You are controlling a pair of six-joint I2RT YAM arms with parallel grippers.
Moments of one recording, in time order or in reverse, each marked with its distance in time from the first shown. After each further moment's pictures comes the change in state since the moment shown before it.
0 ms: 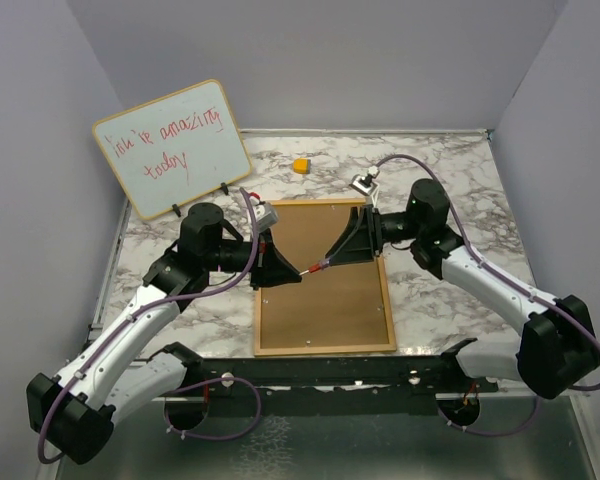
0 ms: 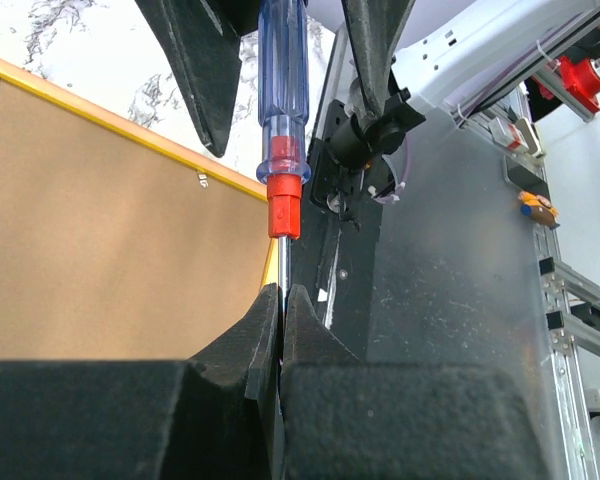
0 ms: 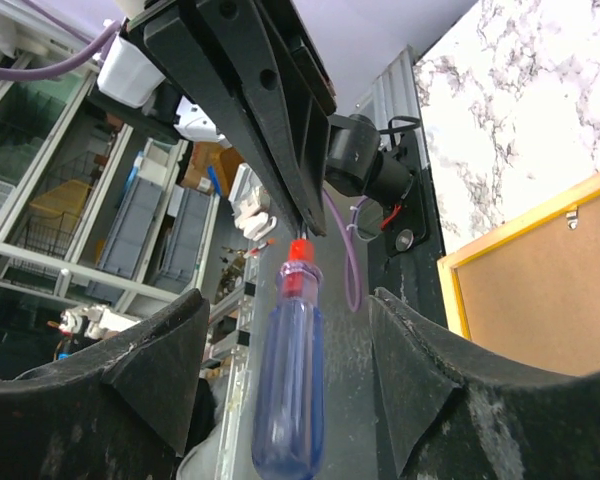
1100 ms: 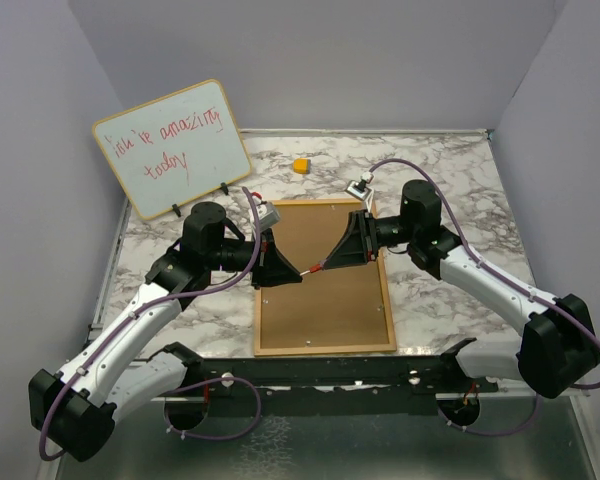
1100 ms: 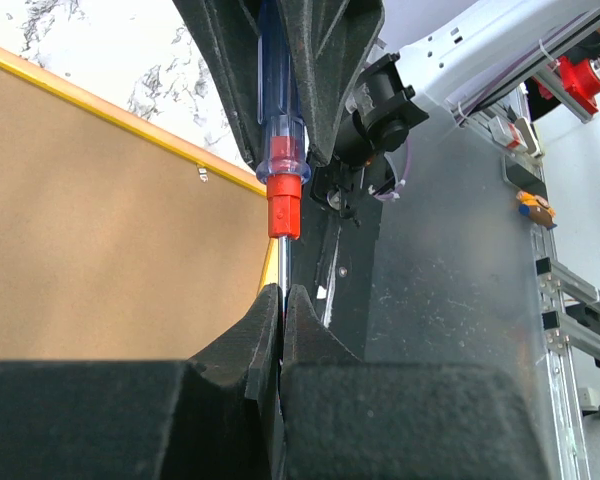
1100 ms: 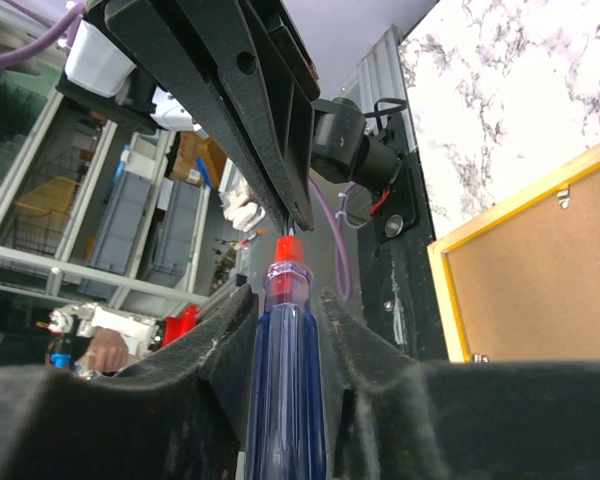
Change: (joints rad) left arm 0.000 0.023 0.000 -0.002 0.004 -0.004; right arm 0.038 0.007 0.023 -0.140 0.032 -0.103
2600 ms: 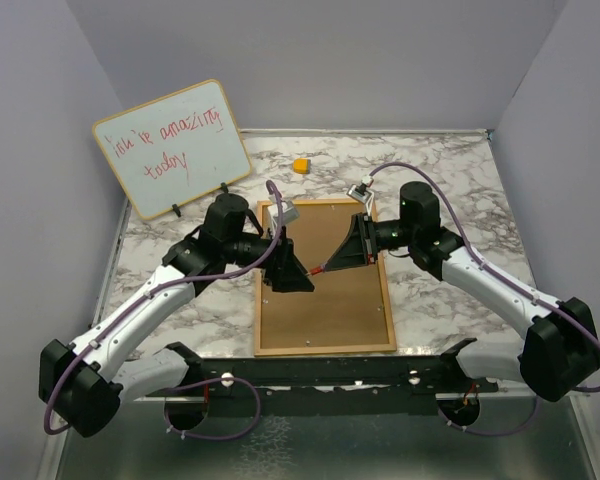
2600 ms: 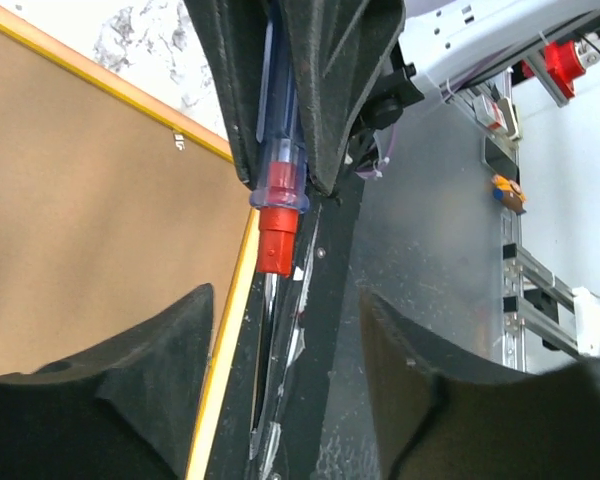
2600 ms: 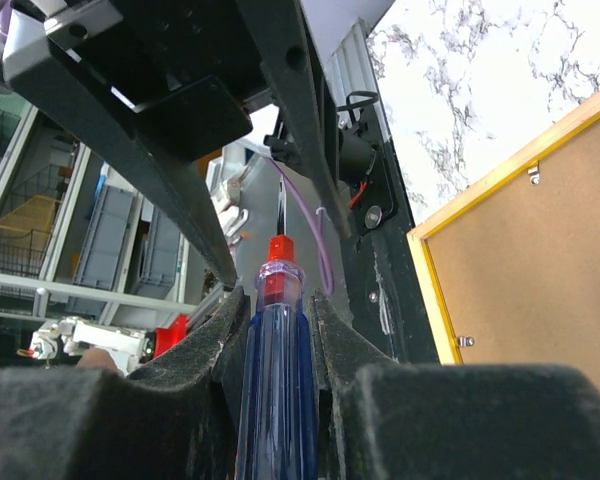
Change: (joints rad) left arm -0.051 0.136 0.090 -0.093 -0.020 -0.018; right arm 0.000 -0.017 0.002 -0.136 0.058 -0.079
